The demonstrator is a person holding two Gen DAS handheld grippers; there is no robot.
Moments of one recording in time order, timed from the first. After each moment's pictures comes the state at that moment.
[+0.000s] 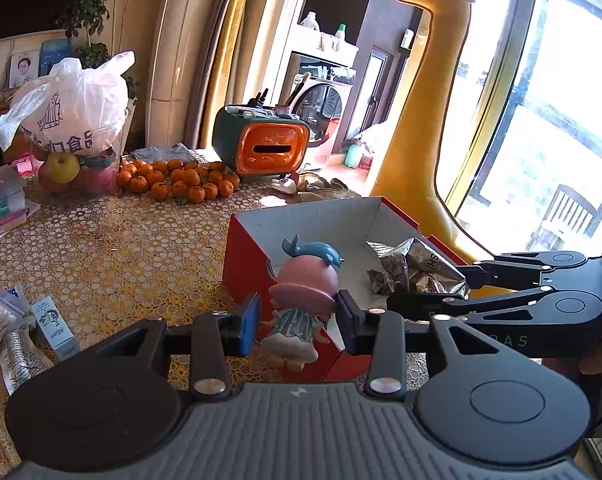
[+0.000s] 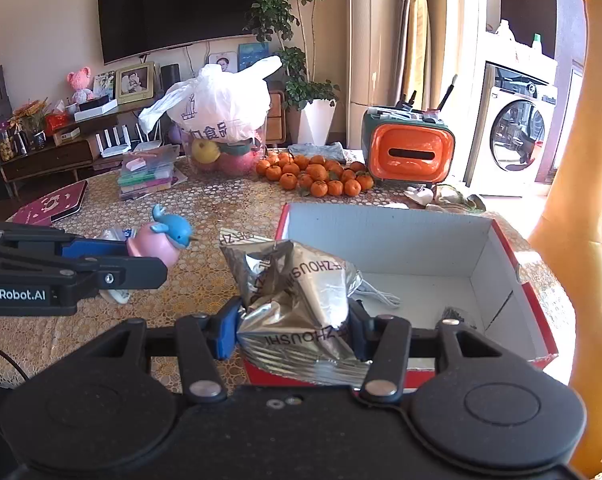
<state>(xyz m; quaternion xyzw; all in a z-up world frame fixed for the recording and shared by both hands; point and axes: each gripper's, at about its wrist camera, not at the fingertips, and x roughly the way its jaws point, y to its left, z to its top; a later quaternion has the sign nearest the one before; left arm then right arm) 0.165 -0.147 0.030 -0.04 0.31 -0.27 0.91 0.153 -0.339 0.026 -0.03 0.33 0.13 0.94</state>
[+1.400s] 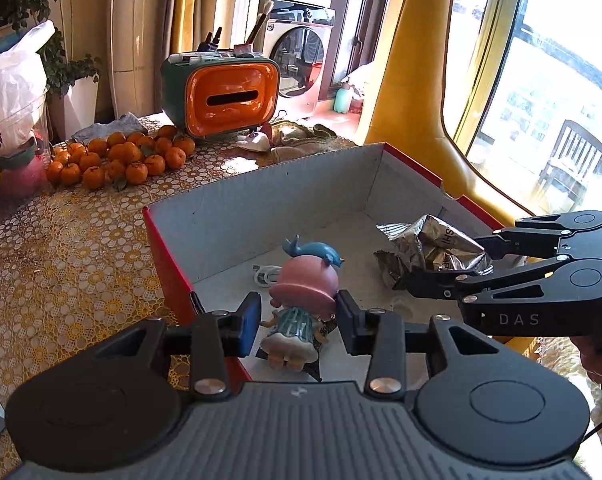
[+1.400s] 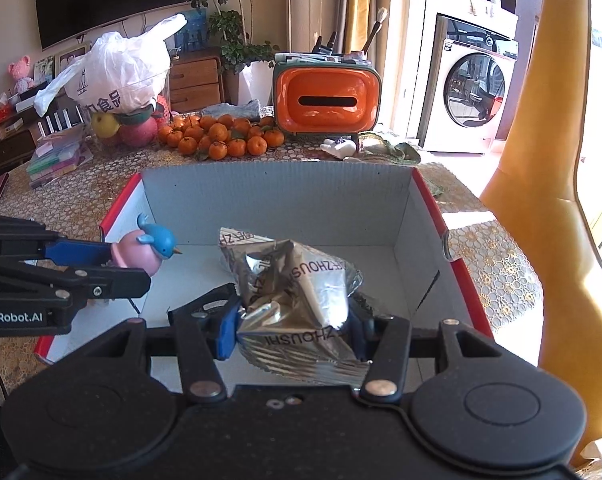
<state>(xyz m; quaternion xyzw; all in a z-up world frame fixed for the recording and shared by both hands) 0.259 -0.250 -0.026 0.04 0.37 -0.28 0.89 0.230 -0.428 -0.027 -0.02 0.38 0.06 0.92</state>
